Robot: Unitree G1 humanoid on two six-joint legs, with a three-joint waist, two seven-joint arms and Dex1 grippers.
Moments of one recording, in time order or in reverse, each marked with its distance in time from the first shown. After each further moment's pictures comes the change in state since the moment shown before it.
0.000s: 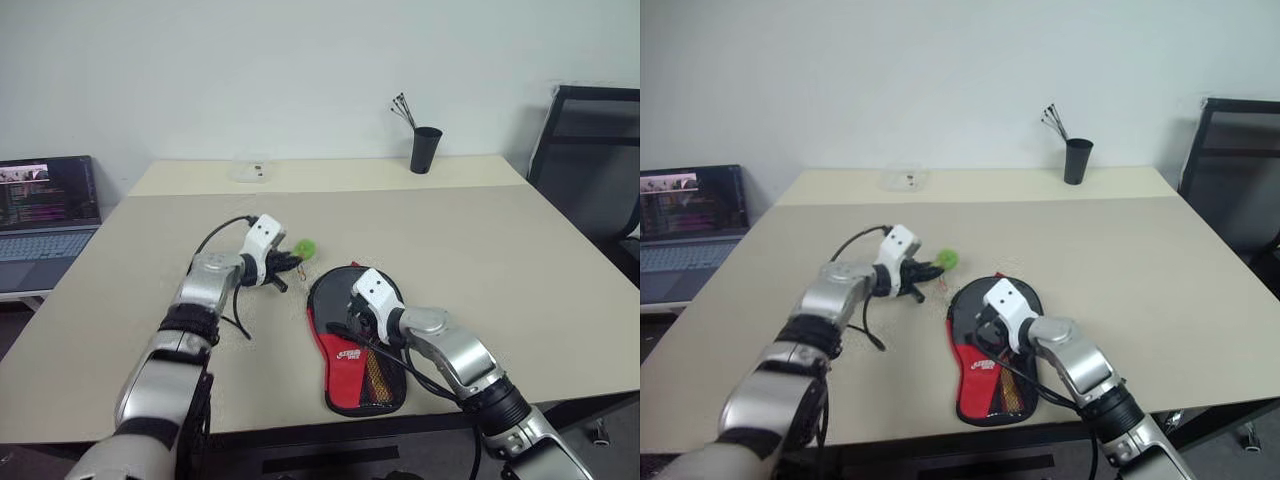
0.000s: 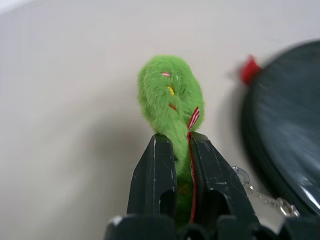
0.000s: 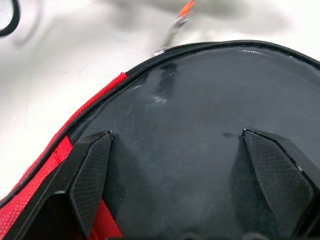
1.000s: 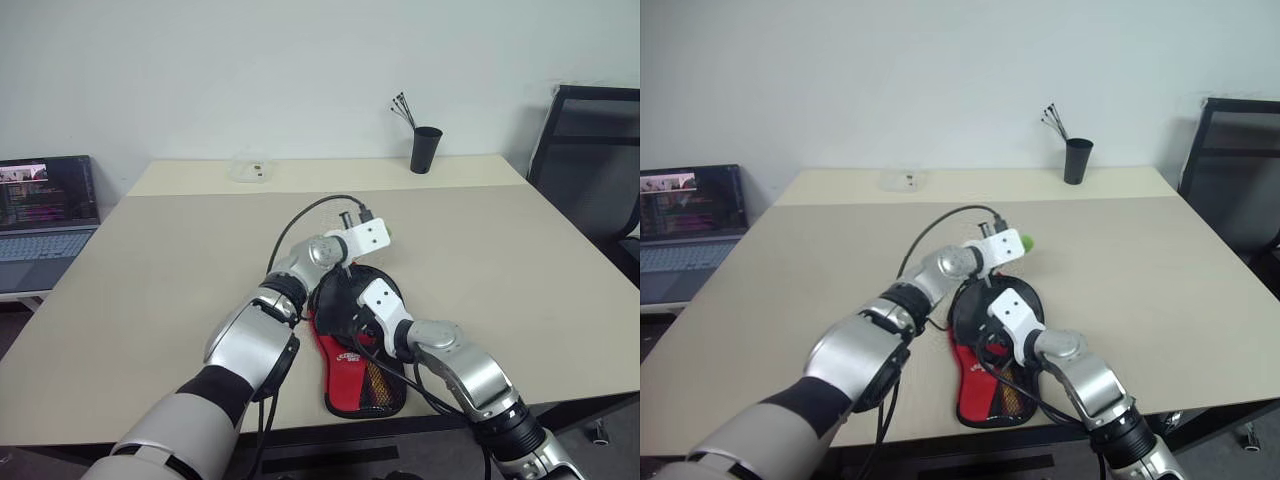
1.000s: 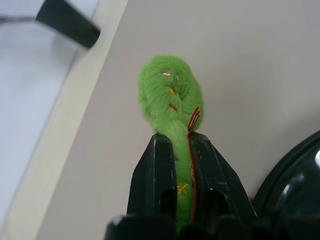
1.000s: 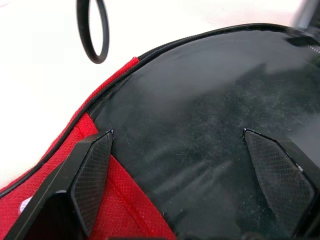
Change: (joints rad) left arm -0.306 -0.367 -0.231 0.405 0.487 -0.467 0.418; right arm 0.120 -0.012 0.001 -0.173 -0.021 0.082 -0.020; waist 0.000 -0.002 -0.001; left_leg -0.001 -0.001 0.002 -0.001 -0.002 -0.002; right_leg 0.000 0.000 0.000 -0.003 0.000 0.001
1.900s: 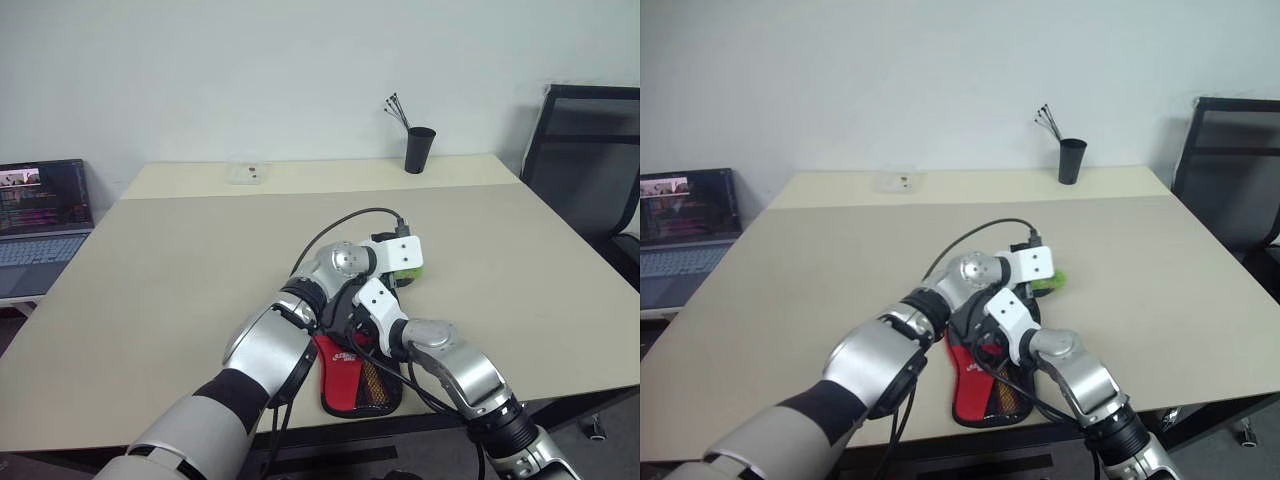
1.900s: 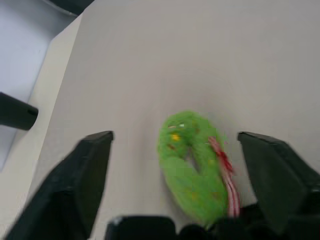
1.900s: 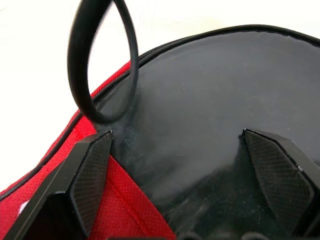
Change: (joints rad) left arm 0.016 -0.034 0.014 -0.007 -0.008 -0.100 -0.183; right arm -0.030 0.027 0.004 0.042 -0.001 -0.004 -0.002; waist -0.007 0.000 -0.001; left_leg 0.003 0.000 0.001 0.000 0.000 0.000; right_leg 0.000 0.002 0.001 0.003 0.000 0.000
